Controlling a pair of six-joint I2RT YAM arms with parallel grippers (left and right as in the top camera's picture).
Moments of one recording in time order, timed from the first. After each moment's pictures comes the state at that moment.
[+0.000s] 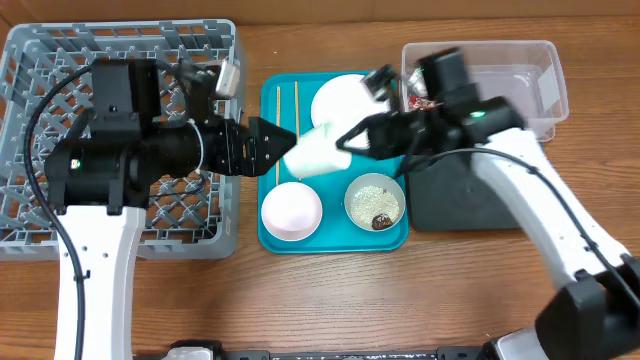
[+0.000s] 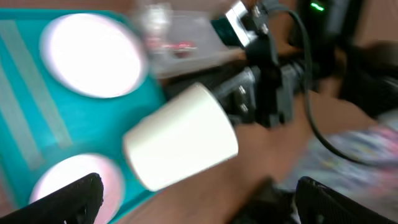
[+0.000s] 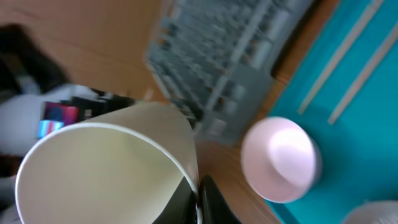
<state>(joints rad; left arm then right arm) -0.04 1.37 1.62 -1.18 0.88 -0.06 0.31 1.66 1.44 -0.70 -1.05 0.21</state>
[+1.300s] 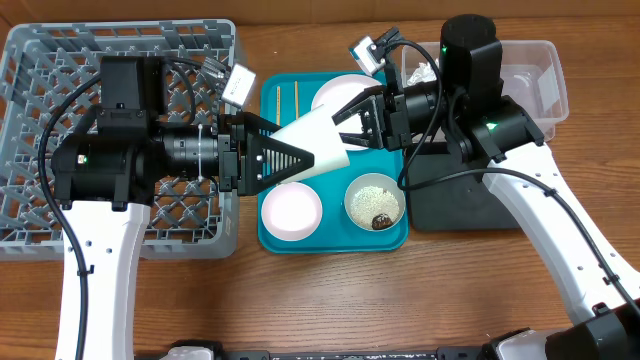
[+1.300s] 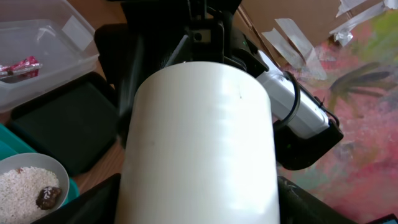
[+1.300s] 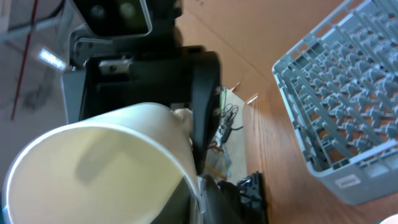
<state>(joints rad) -0.06 1.38 1.62 -1.18 1.35 0.06 0.37 1.58 1.45 -0.15 -1.43 0.58</state>
